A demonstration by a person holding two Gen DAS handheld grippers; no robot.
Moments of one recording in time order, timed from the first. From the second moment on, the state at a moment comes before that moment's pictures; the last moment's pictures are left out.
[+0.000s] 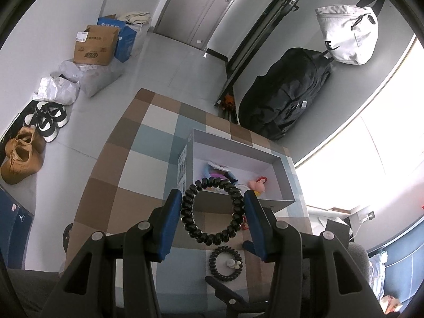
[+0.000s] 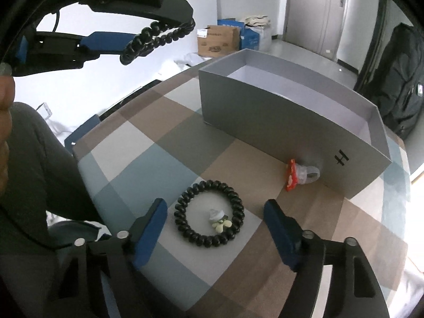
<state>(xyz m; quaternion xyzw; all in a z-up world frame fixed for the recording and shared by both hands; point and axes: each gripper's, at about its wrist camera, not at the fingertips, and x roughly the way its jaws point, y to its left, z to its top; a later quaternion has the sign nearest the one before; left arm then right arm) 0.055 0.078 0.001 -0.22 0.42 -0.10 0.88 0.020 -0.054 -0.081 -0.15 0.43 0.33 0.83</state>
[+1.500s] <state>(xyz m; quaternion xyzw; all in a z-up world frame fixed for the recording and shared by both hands) 0.074 0.060 -0.003 -0.22 0.41 -0.12 0.88 0.057 -0.112 -0.027 0.03 0.37 0.34 0.87</state>
